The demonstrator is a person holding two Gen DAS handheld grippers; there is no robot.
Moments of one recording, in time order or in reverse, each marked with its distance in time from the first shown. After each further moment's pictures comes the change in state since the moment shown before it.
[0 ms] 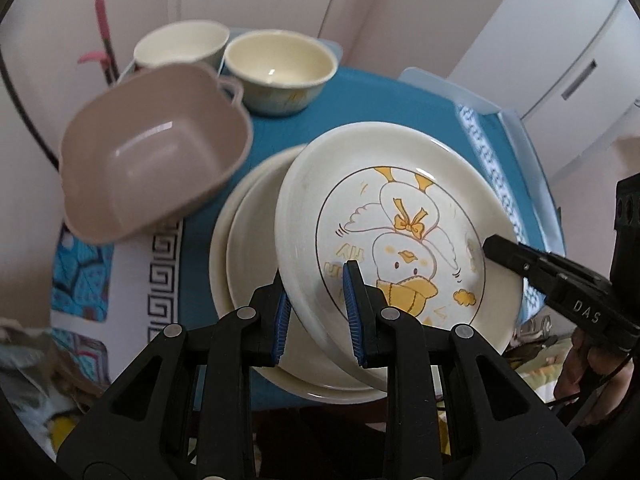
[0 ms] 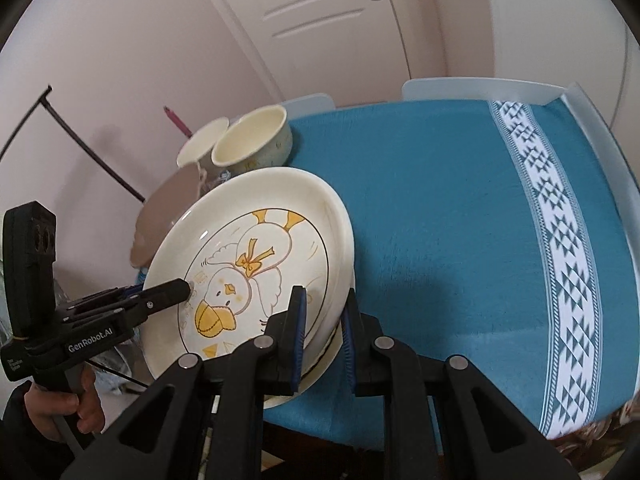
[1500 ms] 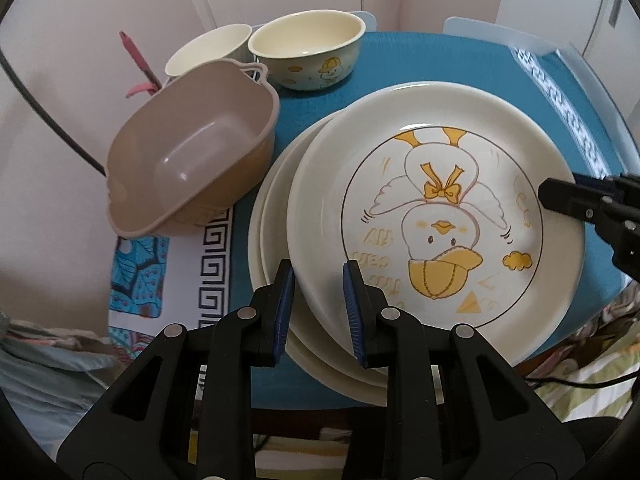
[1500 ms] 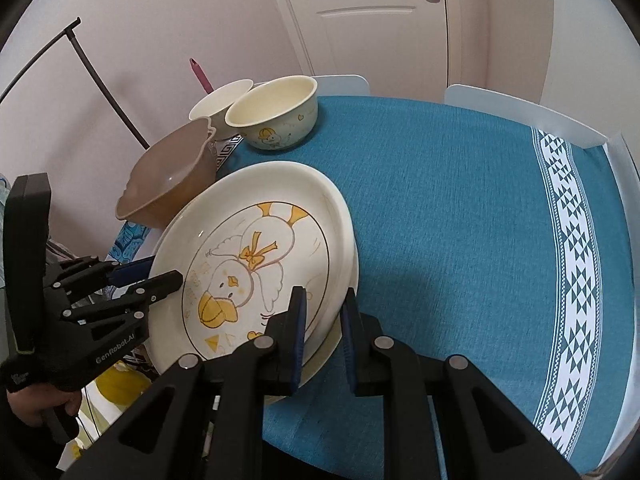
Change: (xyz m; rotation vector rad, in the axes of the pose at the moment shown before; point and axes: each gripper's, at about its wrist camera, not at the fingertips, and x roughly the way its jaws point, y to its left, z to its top) left arm 0.018 -0.034 -0.025 0.158 0.020 0.385; right arm 0.026 0.006 0.008 -0.213 0.048 -0.003
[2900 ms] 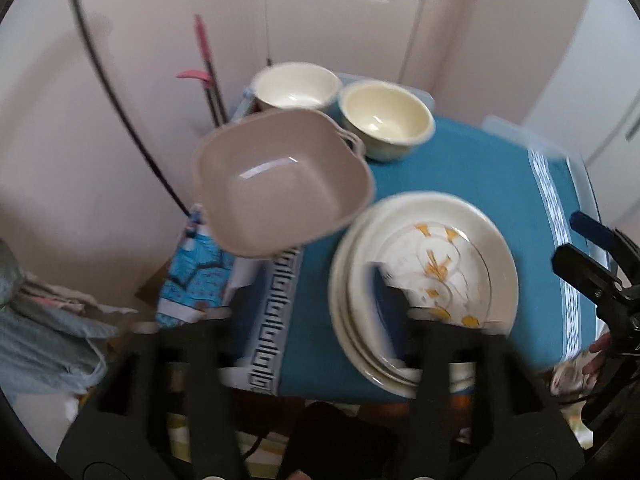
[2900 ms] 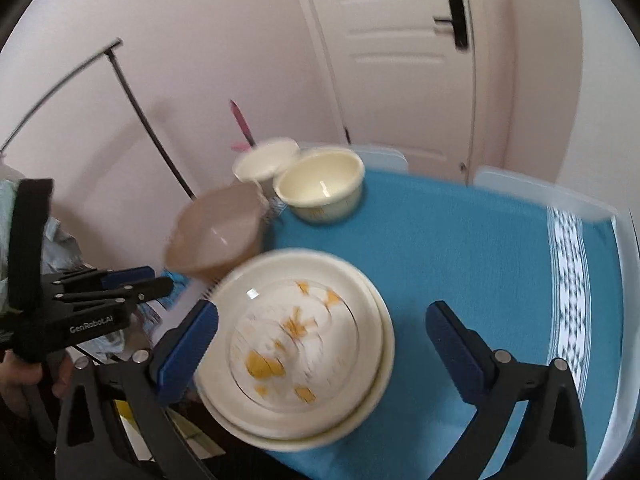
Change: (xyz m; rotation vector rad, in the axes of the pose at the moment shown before) left arm -0.068 0.092 0.022 -0.310 -0.087 -0.062; right arm -0.043 0.028 0.048 -0.088 -0.156 0.076
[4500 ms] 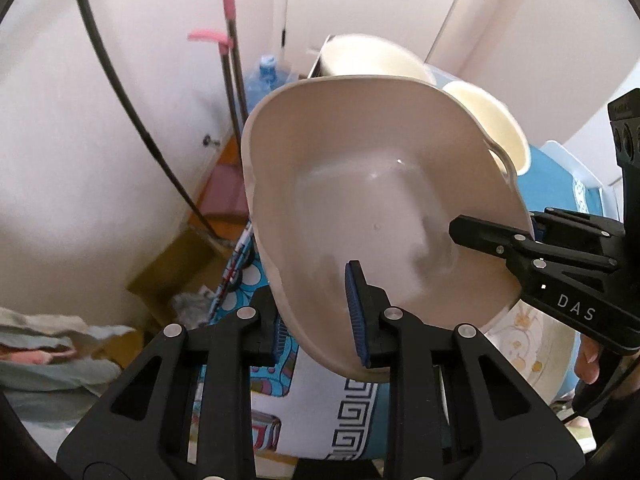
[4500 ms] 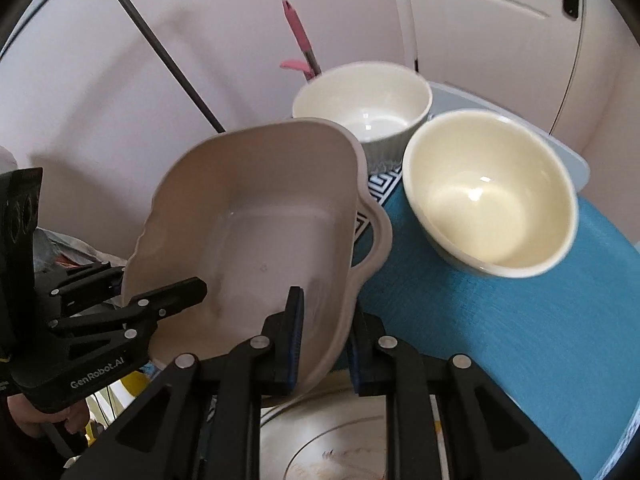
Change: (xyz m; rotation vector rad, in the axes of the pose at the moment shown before) left arm 0.093 0.067 0.046 -0.042 0.105 -0.049; right arm 0.169 0.078 0.054 -0.116 0.319 0.132
